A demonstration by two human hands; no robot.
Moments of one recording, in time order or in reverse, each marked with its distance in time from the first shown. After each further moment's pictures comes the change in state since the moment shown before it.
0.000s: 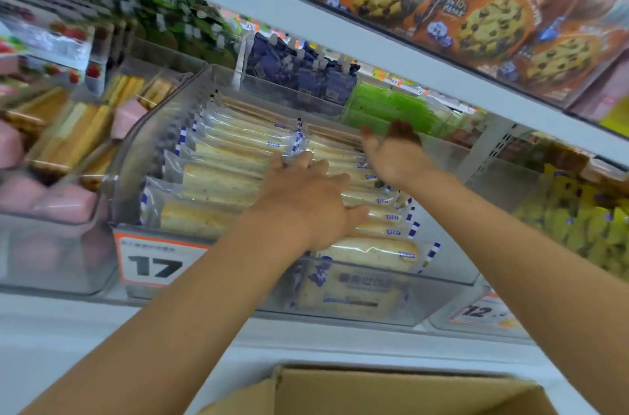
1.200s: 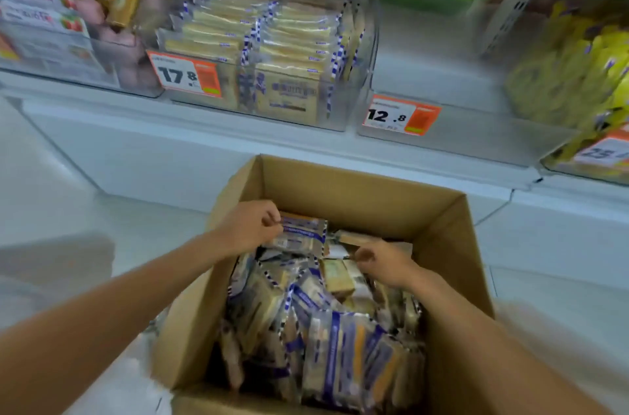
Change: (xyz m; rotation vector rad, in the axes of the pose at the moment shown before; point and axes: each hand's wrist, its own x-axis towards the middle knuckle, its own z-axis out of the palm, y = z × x) left_hand -0.205 0.106 0.161 -0.507 -0.162 -0.359; right_hand -0.337 0.220 0.126 0.275 -0.851 -0.167
